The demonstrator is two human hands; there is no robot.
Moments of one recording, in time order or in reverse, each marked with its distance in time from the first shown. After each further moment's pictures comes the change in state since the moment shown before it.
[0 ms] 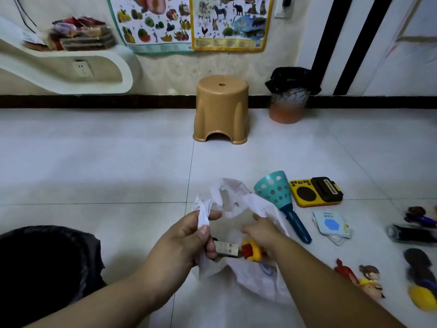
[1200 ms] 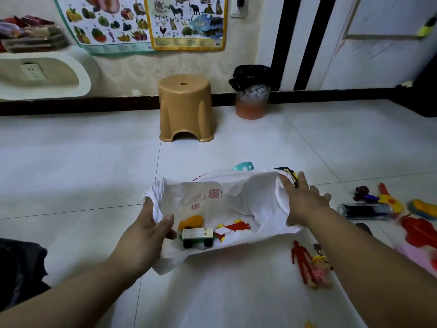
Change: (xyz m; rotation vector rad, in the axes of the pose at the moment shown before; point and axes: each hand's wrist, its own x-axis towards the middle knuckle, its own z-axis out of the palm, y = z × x) left_hand 0.015 -0.004 0.038 0.629 0.229 -0.025; right_hand -0.010 0.051 -0.177 -1.055 0.336 0.003
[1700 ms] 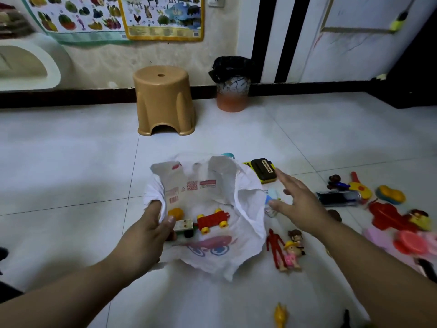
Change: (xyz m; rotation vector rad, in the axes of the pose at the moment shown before) left_hand -0.013 0.020 0.051 0.059 -0.137 0.069; right_hand -0.038 0.069 0.024 0.763 0.252 -0.272
